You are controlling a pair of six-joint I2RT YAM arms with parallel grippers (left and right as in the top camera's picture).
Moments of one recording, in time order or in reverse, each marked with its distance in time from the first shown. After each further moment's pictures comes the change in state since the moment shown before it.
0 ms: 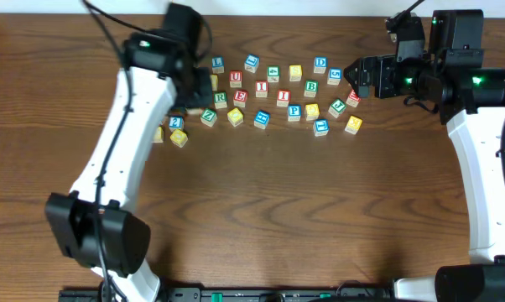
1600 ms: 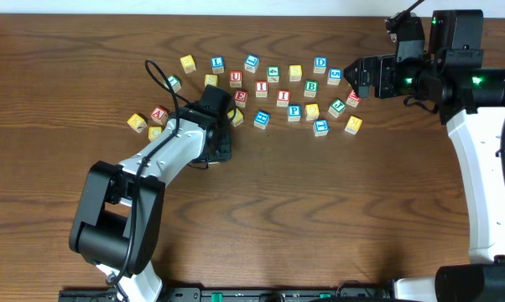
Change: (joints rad) left arm -0.071 0.014 -0.653 0.607 0.000 0.003; right arm 0.000 0.000 0.000 0.000 0.000 0.000
